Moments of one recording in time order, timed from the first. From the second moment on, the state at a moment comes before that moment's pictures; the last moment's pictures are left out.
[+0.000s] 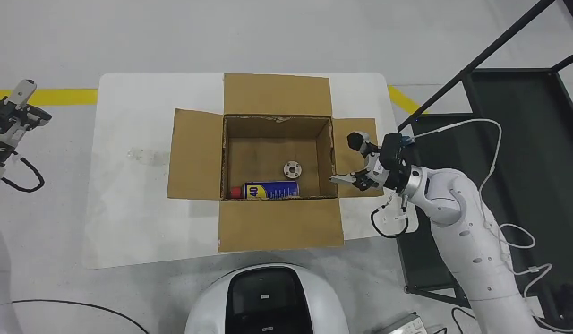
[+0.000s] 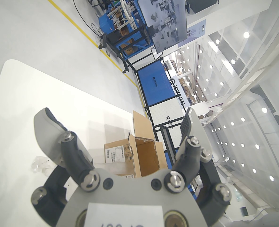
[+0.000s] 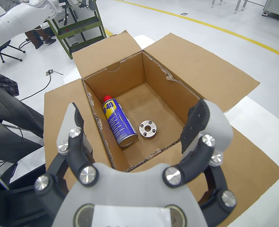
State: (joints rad) left arm 1.09 -1.03 -1.92 -1.27 -0.05 -0.37 -0.86; right arm -1.43 -1.06 1.54 -1.64 -0.91 -0.99 0.17
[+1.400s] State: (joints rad) left arm 1.09 -1.03 -1.92 -1.27 -0.05 -0.37 -0.86; right arm -1.08 -1.10 1.11 -1.55 -0.82 -0.63 0.69
